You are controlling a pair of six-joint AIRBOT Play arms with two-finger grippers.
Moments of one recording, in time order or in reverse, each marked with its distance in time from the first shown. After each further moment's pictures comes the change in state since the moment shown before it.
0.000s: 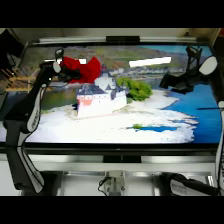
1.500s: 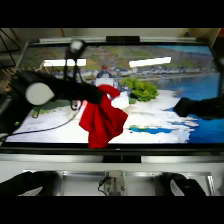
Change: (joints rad) left arm -0.556 0.904 -0.628 0.034 -0.132 0.004; right arm 0.010 0.527 -0.285 -0.035 0.277 -0.025
